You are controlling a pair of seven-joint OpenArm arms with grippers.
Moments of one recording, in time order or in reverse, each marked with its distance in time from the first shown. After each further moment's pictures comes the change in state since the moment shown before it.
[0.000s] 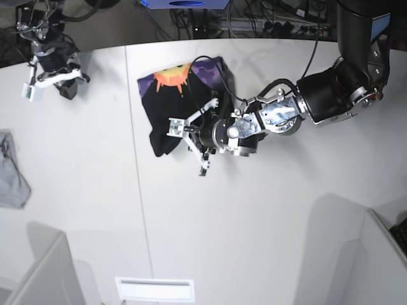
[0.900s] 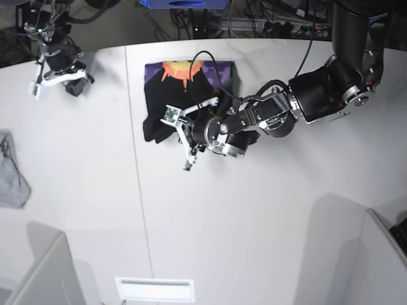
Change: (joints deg) left arm -0.5 2.5 -1.3 -0.7 6.4 -6.2 -3.8; right arm 2.1 -2.3 -0.3 -4.8 -0.2 -0.3 0.0
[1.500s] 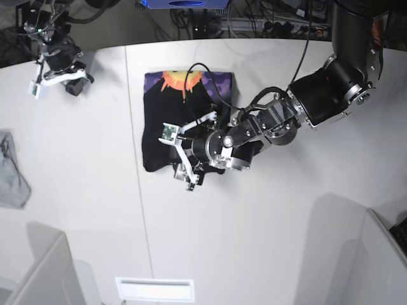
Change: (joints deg) left arm 0.5 0.4 -8.3 4.3 0.0 -0.6 5.0; right arm -0.2 0.1 0.0 0.0 0.0 0.0 0.0
